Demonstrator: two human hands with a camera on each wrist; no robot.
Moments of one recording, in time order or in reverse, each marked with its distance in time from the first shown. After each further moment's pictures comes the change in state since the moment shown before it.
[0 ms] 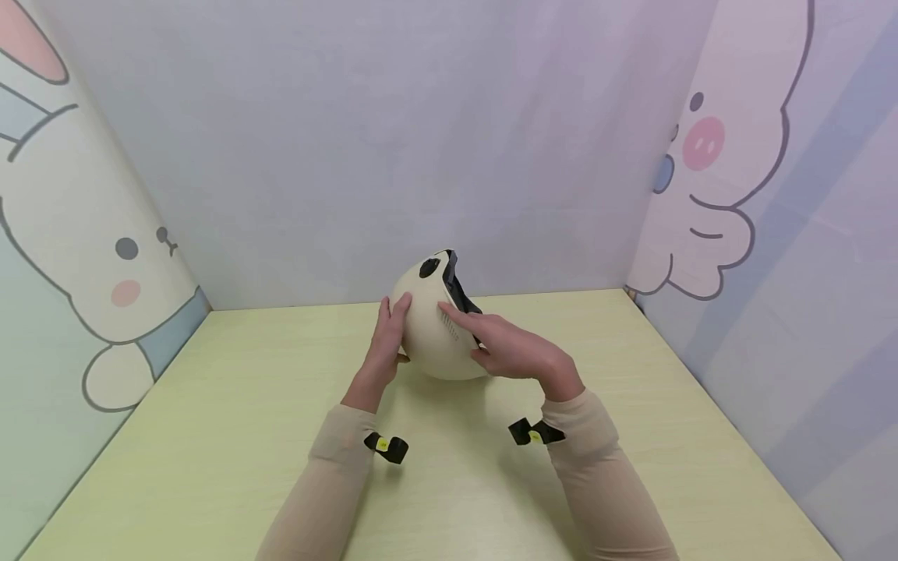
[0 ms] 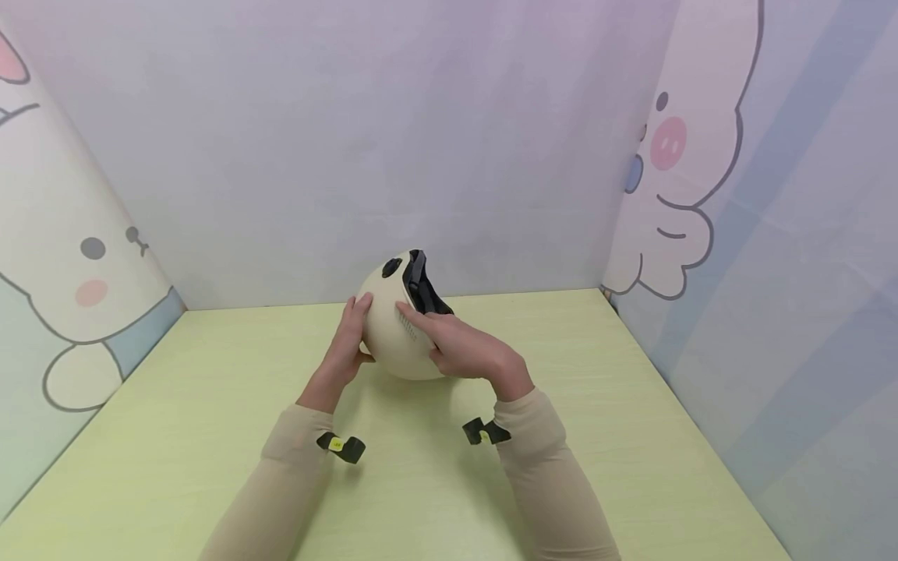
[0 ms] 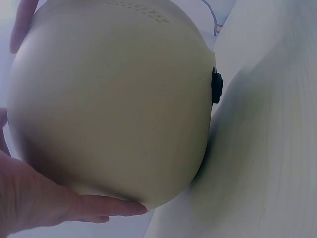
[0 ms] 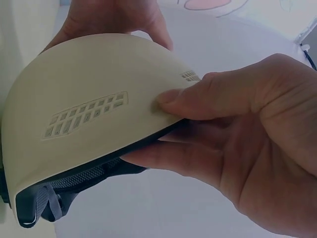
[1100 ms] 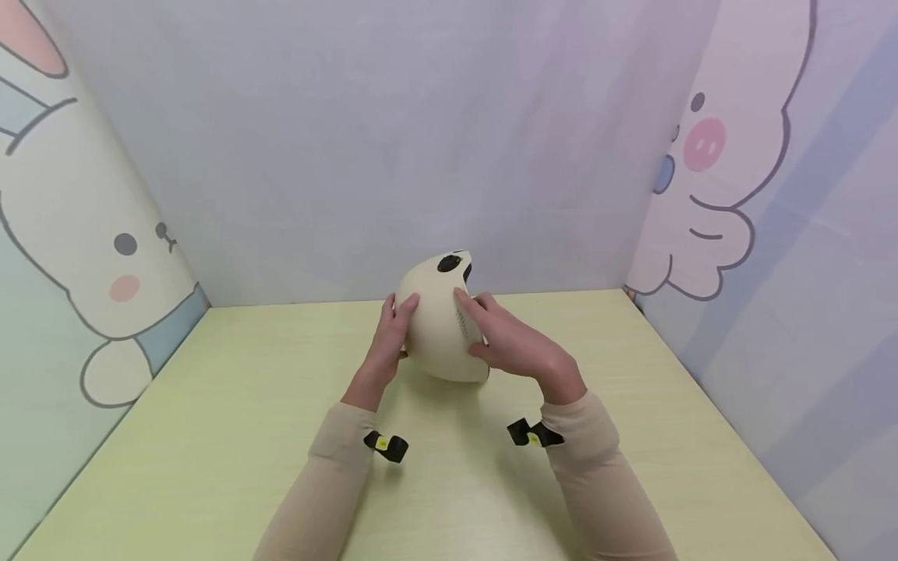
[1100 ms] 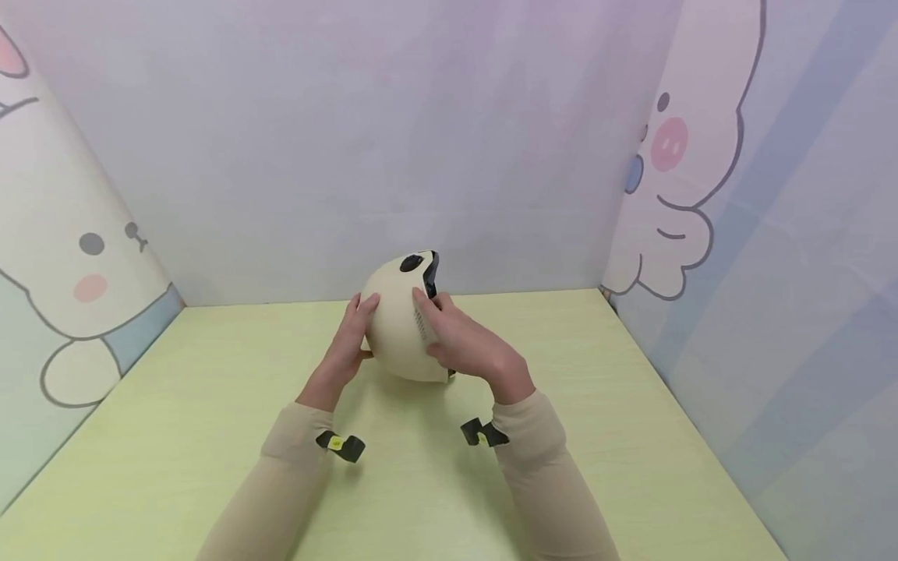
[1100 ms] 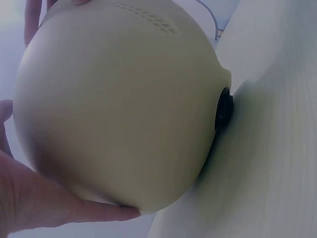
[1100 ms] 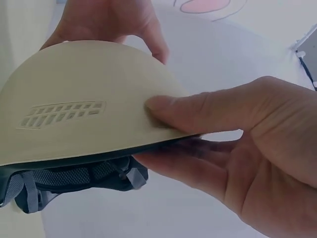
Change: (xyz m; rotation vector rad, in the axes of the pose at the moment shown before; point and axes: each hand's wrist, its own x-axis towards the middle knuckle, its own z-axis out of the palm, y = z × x) left_hand 0.000 0.003 0.001 -0.004 -0.083 0.026; right_hand -0.005 -0.013 -0.003 0.009 0.109 0.183
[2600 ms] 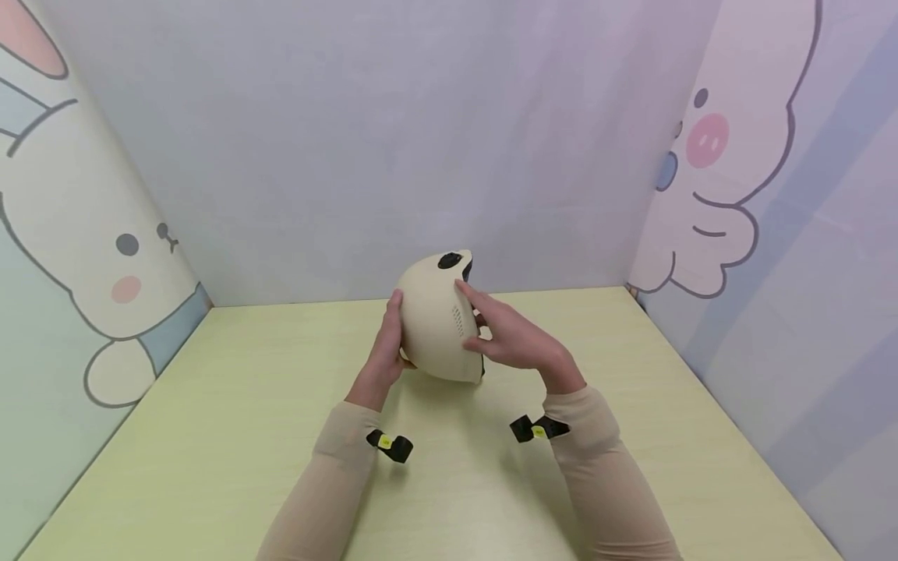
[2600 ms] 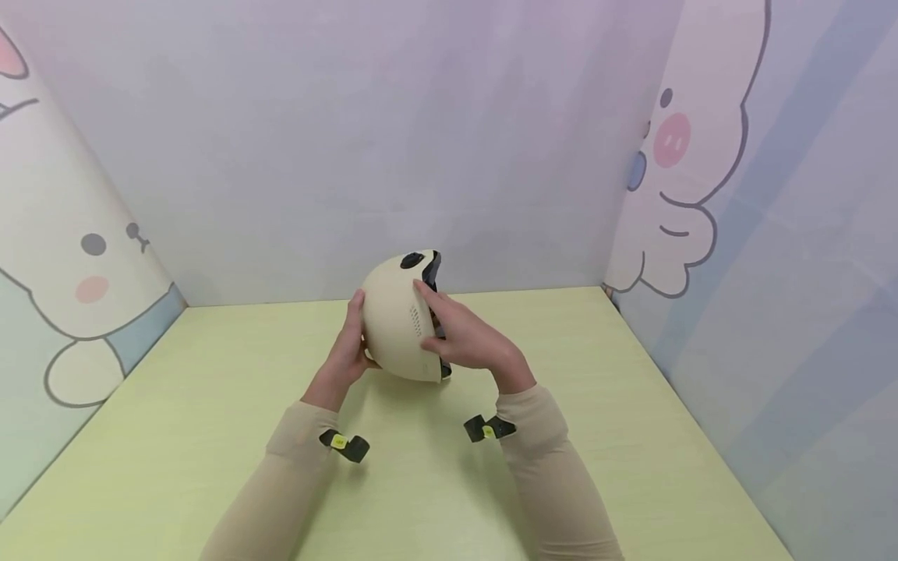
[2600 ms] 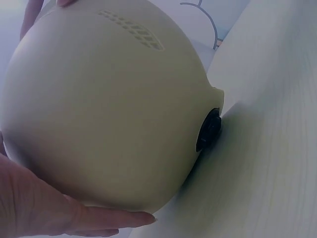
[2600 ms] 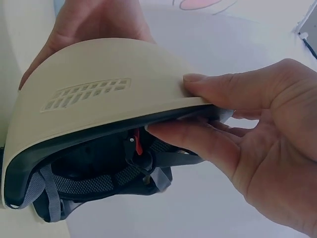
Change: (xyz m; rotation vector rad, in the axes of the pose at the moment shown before) left_hand 0.004 -0.011 0.001 -0.166 0.056 -0.133; right_hand 0.012 0.016 0.003 0.230 0.007 -0.085
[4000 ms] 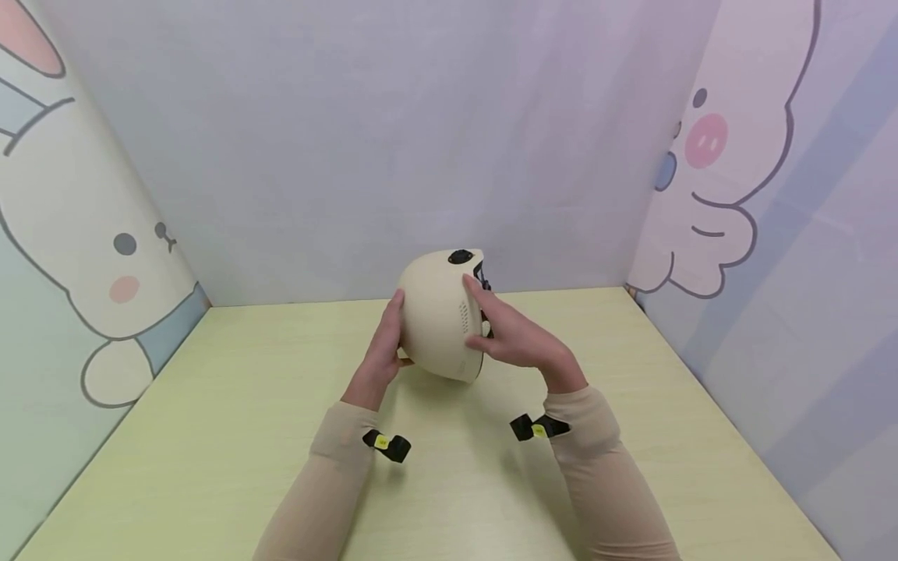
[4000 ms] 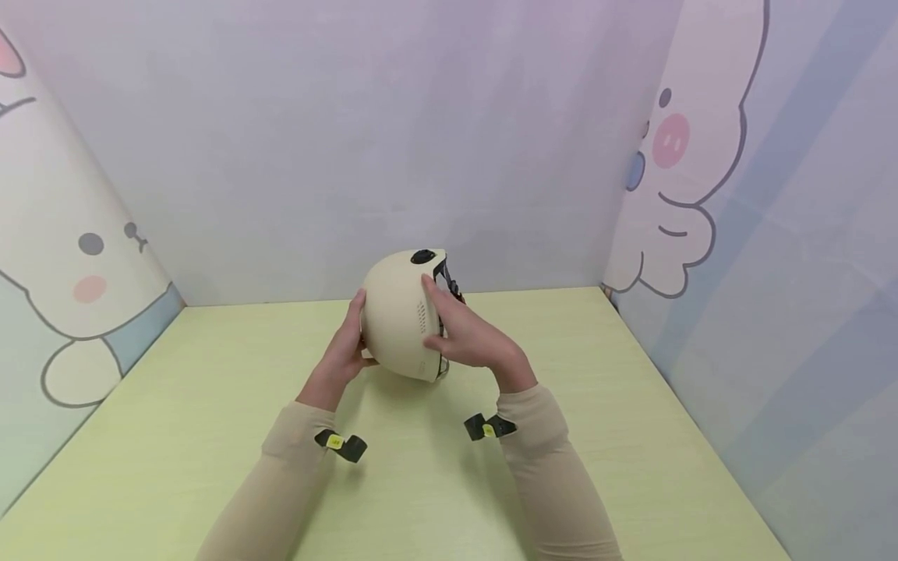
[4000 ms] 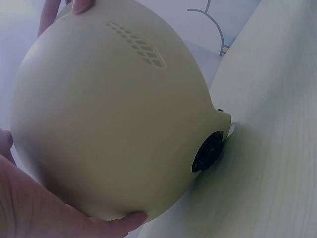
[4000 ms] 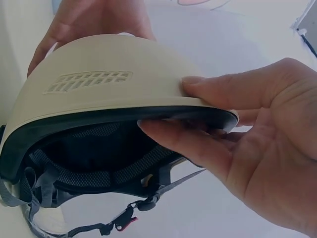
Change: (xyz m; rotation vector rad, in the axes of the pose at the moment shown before) left_hand -0.005 0.007 0.001 -0.009 -0.012 -0.010; right_hand -0.002 0.004 -0.004 -0.019 0.003 0.039
